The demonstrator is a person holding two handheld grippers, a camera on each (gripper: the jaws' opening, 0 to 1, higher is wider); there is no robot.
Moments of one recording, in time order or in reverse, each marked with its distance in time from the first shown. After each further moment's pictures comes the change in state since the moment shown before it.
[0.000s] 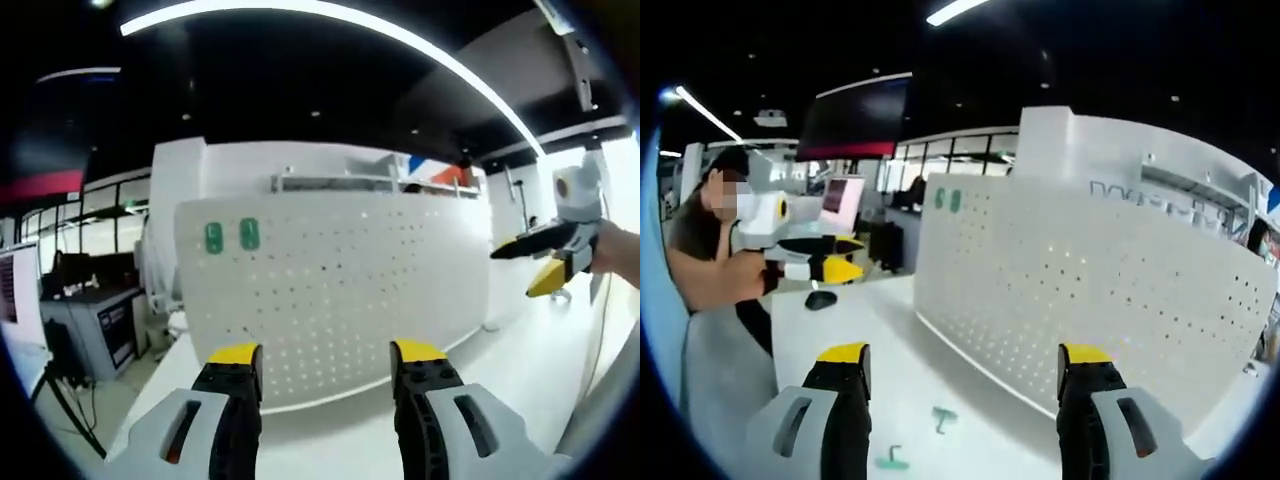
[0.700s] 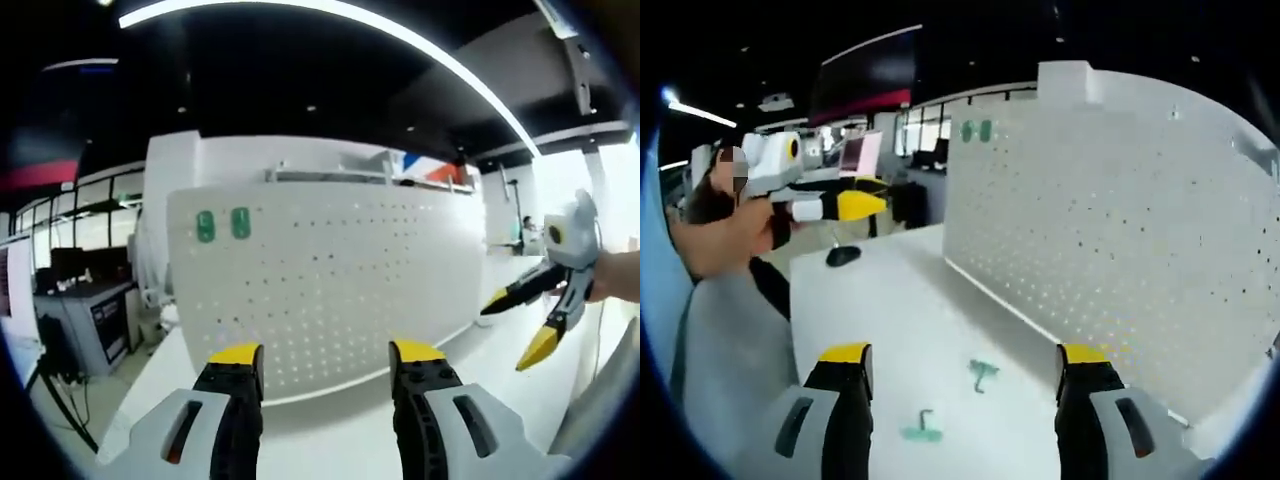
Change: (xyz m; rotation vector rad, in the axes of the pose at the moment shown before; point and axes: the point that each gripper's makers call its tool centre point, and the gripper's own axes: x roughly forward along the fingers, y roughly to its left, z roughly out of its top) left arm 0.000 -0.006 -0.010 -0.015 0.020 -0.031; right arm 0.026 0.040 -0.079 0.053 0.199 0.128
